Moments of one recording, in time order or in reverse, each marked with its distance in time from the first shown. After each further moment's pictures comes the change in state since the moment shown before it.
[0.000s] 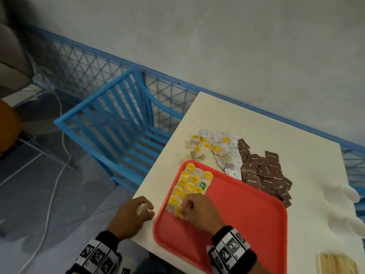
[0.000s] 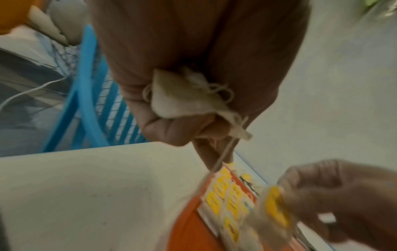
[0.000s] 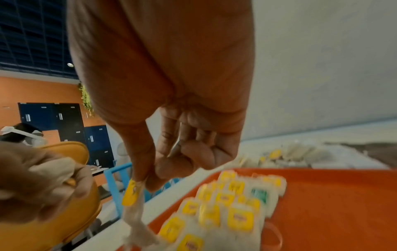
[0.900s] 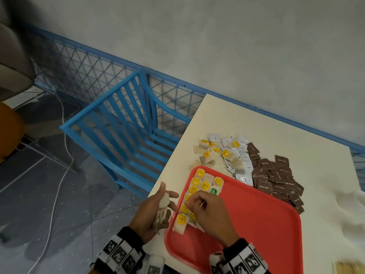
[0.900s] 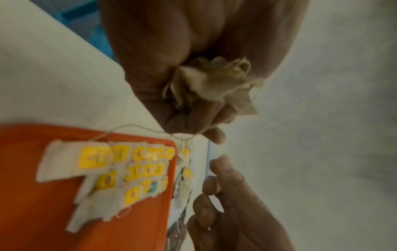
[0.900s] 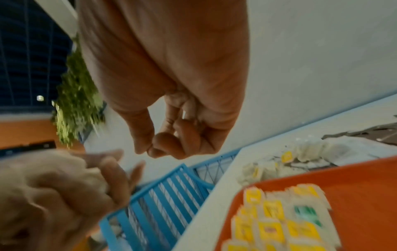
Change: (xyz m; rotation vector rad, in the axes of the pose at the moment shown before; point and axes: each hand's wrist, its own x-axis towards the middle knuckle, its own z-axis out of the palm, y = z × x) left_hand 0.017 0.048 -0.014 -1.120 -0.198 -0.314; right_hand 0.005 -0.042 0.003 0.286 0.230 -0.028
